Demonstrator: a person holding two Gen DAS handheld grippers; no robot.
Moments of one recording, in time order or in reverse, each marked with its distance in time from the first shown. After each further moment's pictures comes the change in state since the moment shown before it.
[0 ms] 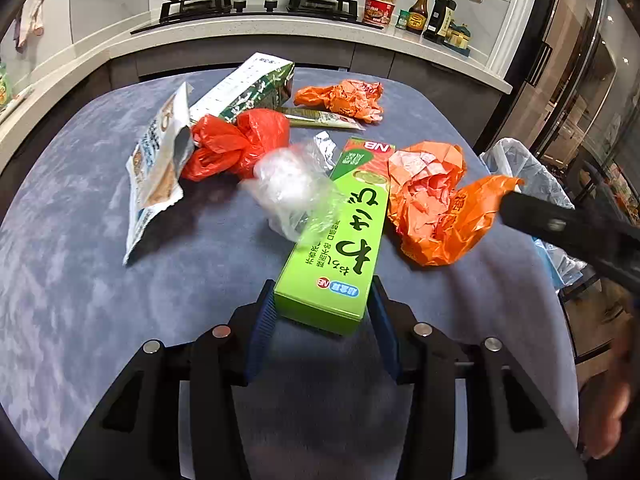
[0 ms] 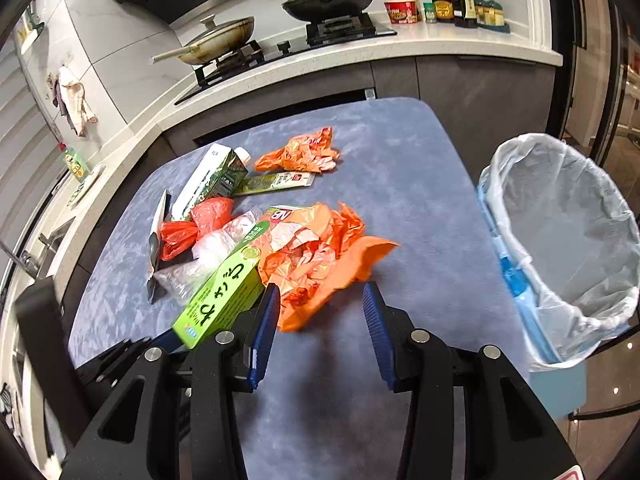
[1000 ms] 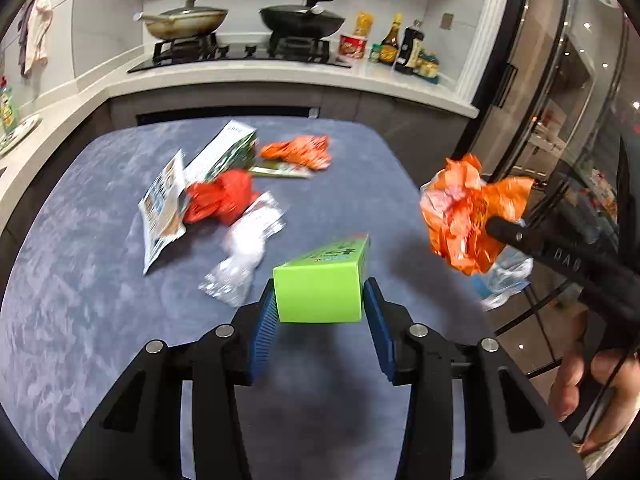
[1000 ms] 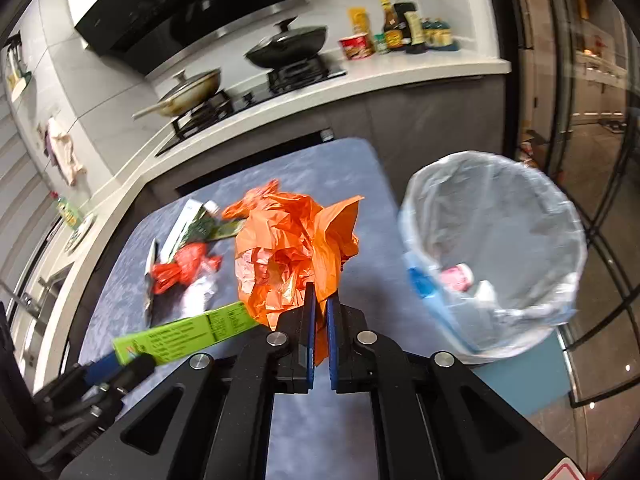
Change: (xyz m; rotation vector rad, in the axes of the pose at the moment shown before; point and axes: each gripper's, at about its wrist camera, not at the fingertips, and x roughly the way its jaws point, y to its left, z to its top) left arm -0.092 -0.049 0.005 0.026 -0.105 -0.052; right arm -0.081 -0.057 -0.005 0.100 -0.148 -0.060
